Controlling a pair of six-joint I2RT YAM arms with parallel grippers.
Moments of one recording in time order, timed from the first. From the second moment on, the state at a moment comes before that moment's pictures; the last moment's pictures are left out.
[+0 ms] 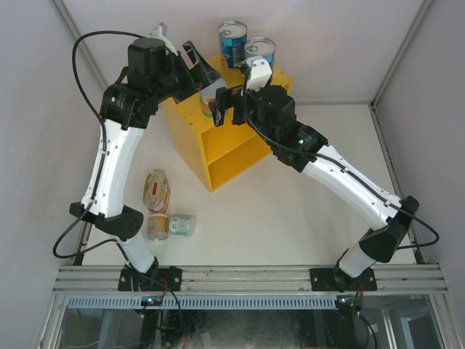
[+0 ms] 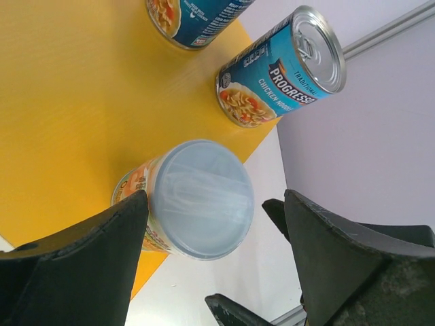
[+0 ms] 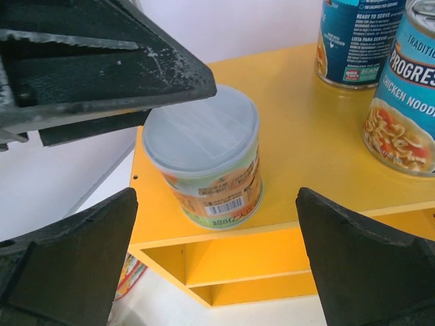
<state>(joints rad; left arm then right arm) -0.45 1.74 2.42 -1.02 0.01 -0.72 0.83 1.58 1.77 -0.25 0.27 0.18</state>
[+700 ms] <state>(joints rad) -0.45 1.45 2.08 -0.86 -0.24 -0.71 0.85 1.58 1.78 -0.29 0.27 0.17</state>
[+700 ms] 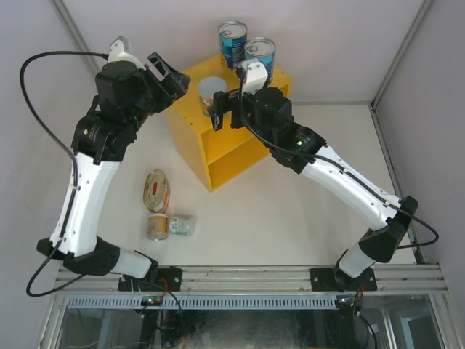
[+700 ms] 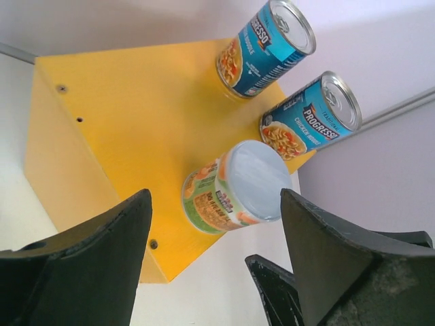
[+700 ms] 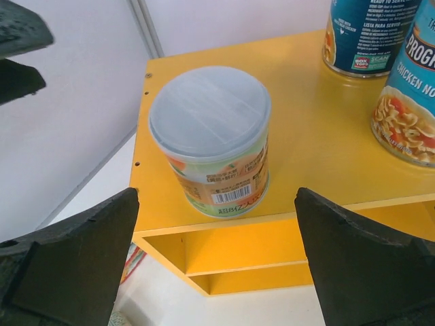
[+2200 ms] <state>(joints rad) -0.45 1.14 1.60 -0.67 -0.22 -0.64 0.81 1.86 2.07 -0.41 0.31 0.17</state>
